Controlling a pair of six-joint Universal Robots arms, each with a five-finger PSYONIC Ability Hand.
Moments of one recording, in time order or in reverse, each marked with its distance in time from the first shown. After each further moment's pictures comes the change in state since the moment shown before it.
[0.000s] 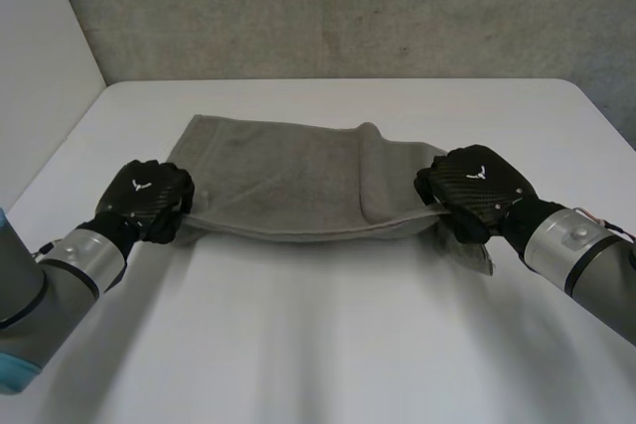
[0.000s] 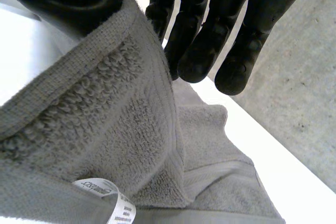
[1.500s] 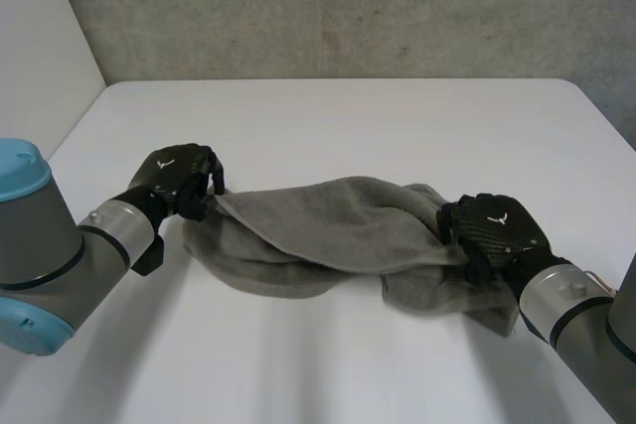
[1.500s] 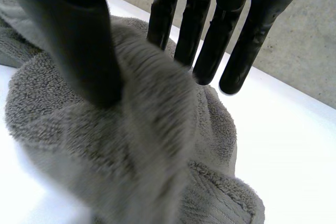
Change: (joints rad) left arm -0.137 -0.065 0.241 -0.215 -0.119 -0.310; right arm 0.093 -0.055 0.191 -0.068 0.357 0.216; left_hand 0.076 0.088 0.098 0.127 0.092; right_hand -0.444 -0.418 -0.439 -0.447 -0.461
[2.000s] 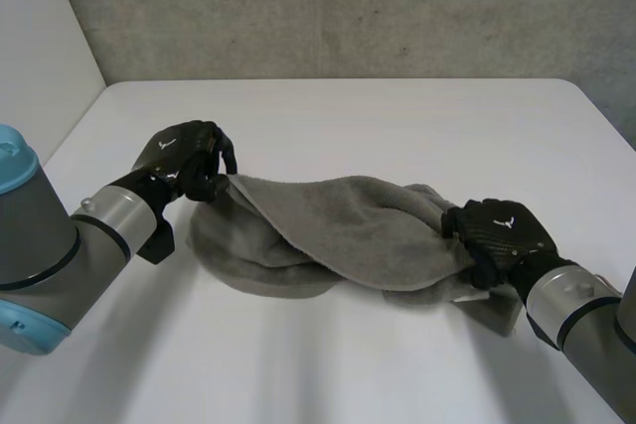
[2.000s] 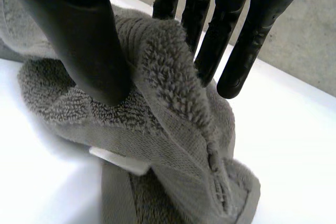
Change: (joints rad) left arm -0.039 0.084 0.001 -0.001 -0.002 -0.145; right arm -0.012 -0.018 -0.011 0.068 0.006 -0.002; left_hand 0.000 0.000 0.000 0.000 0.000; right_hand 0.027 0.021 0.028 0.028 0.039
